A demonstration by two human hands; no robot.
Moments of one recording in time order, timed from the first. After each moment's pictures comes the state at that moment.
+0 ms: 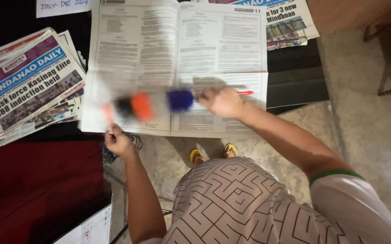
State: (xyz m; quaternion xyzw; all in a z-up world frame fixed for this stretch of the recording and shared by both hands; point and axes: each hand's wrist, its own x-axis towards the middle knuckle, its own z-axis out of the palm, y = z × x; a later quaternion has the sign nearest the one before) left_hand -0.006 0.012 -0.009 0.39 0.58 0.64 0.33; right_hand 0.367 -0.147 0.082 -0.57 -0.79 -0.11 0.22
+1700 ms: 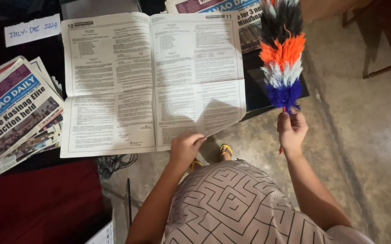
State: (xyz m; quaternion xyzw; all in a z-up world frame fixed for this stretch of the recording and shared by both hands) left_hand 0.146 -0.146 0.071 0.91 0.20 0.18 0.32; right_hand 0.396 -0.399 0.037 -0.70 -0.09 0.00 0.70
